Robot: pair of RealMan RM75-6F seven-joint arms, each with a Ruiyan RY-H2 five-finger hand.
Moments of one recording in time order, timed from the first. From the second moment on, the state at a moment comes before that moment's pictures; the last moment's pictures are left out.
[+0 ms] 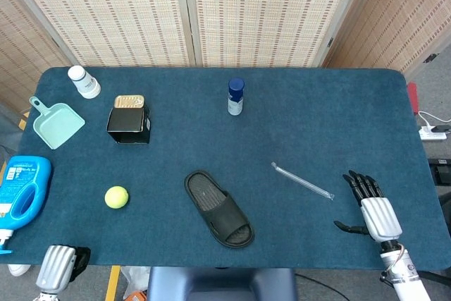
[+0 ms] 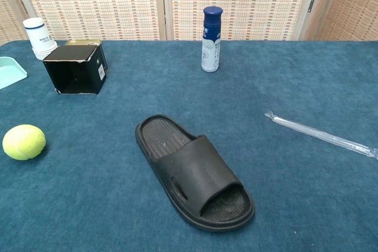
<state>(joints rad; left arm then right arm) 0.06 -1.70 0.15 -0.85 1.68 1.69 -0.25 0.14 -1.39 -0.01 -1.32 -1.55 1.37 0.15</state>
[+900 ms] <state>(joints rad) -0.08 -1.90 0.01 -0.89 1.59 1.48 0.05 0.15 -1.38 -0.01 -1.32 -1.53 1.34 0.17</state>
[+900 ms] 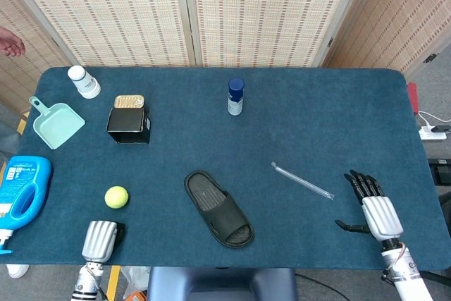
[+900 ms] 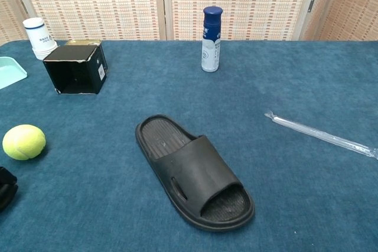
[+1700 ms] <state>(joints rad) -0.25 -1.96 -0.10 -0.74 1.51 1.34 0.02 0.14 -1.37 -0.01 -1.32 -1.53 1.34 0.18</state>
